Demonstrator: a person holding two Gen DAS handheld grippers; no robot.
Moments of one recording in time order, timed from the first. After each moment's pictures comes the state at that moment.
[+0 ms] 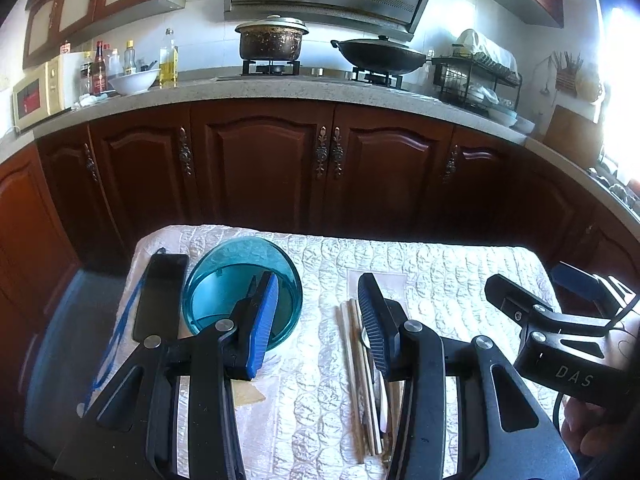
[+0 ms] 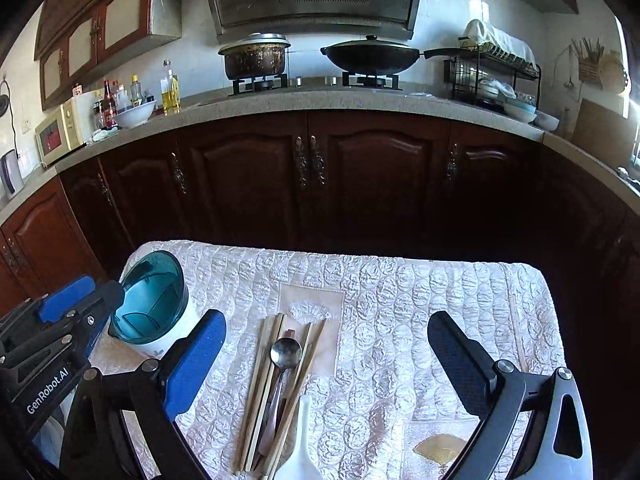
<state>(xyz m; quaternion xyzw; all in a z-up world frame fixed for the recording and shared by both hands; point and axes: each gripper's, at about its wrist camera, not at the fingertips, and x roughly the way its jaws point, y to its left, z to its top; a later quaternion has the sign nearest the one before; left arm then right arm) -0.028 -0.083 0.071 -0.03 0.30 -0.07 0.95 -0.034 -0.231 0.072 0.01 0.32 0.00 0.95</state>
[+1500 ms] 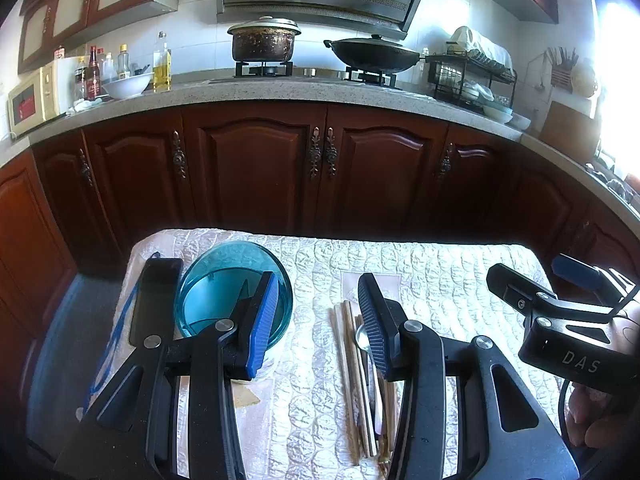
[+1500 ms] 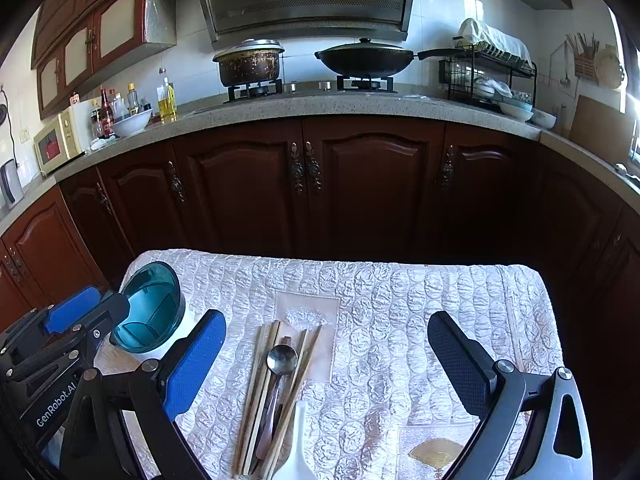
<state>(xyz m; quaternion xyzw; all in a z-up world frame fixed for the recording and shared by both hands) -0.024 -0.090 0.076 -0.02 0.30 -0.08 0.95 -0.032 -0.244 0.073 0.02 0.31 0.00 0.95</state>
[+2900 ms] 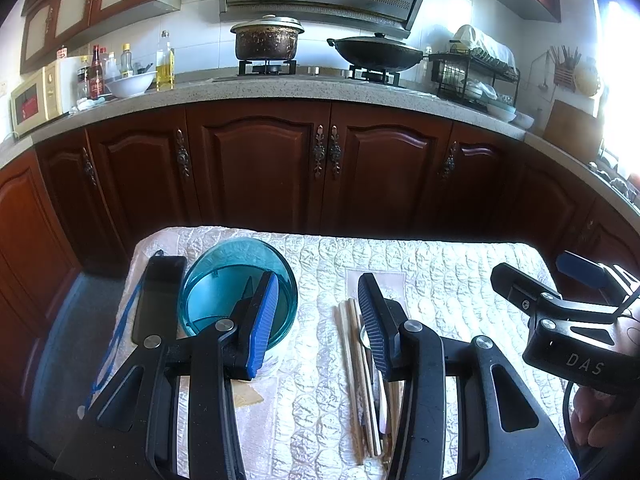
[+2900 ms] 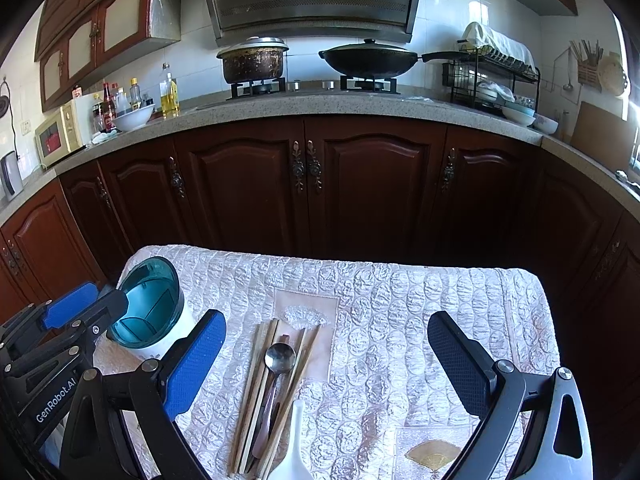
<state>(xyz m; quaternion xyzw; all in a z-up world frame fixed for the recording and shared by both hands) -0.025 -0.088 0.073 -0.02 0.30 -0.07 0.95 -0.032 -0.242 0.070 0.01 0.31 0.00 0.95</state>
